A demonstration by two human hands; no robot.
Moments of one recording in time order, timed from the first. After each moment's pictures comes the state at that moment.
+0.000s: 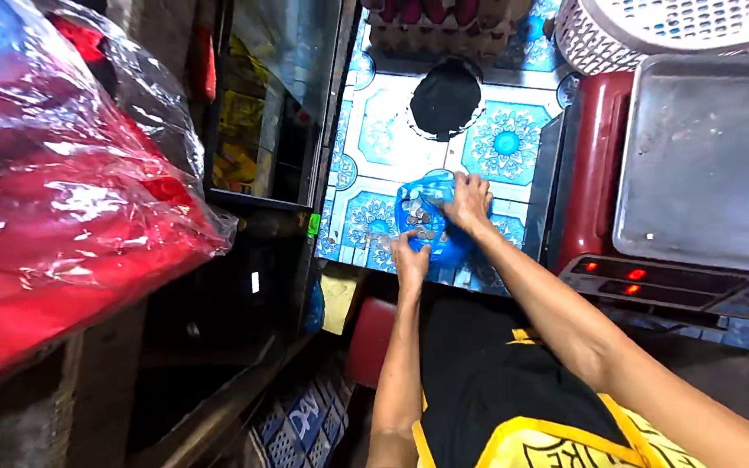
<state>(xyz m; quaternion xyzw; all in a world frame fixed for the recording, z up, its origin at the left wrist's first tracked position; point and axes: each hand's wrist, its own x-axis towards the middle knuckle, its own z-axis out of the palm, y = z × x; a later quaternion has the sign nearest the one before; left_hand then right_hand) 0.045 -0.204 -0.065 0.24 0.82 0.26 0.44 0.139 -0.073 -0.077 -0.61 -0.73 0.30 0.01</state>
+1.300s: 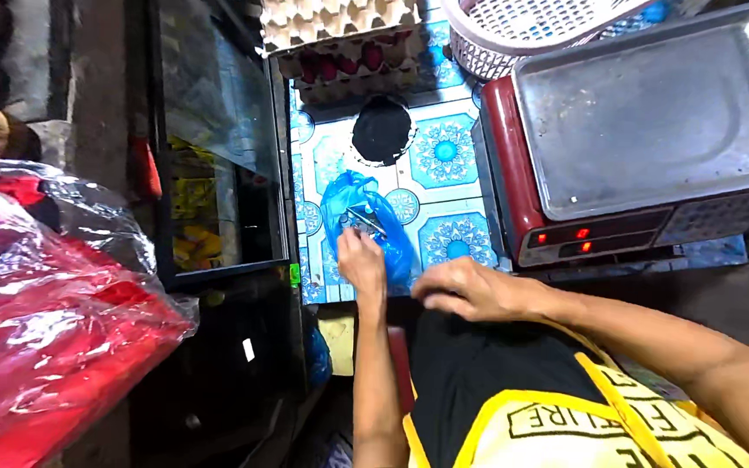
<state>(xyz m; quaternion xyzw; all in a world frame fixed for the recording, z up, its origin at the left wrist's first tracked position) 0.018 -0.175 -0.017 0.48 0.85 0.19 0.10 0.209 -0.168 0.062 -0.21 -0.83 0.50 0.16</state>
